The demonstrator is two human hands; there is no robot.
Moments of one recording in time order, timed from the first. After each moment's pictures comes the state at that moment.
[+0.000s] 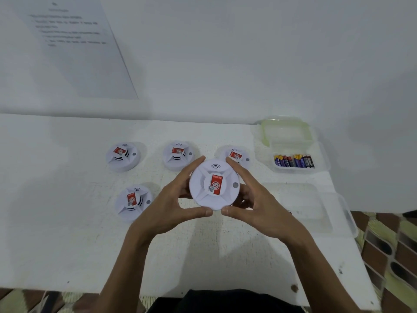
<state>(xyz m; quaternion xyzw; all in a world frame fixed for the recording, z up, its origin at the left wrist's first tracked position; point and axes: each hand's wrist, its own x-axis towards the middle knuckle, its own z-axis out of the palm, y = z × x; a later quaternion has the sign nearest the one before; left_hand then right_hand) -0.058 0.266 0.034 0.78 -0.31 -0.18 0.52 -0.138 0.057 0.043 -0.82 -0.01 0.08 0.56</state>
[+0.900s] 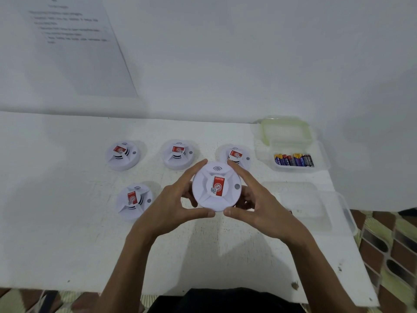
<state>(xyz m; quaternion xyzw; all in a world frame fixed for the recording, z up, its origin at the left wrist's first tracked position) -0.061 0.268 0.033 0.80 -0.29 -0.18 0.49 -0.140 0.056 0.032 -0.83 0.00 0.08 0.55</state>
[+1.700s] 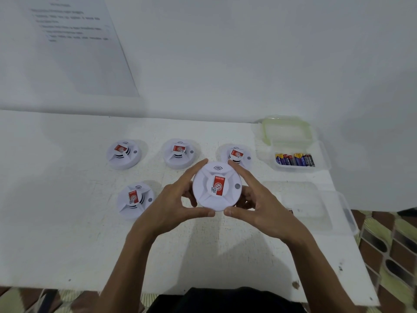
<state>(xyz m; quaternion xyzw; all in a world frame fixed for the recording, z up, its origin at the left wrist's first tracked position) -0.061 0.270 0.033 0.80 -0.29 -0.19 0.49 -0.140 0.059 0.030 -0.83 0.00 0.07 0.56</state>
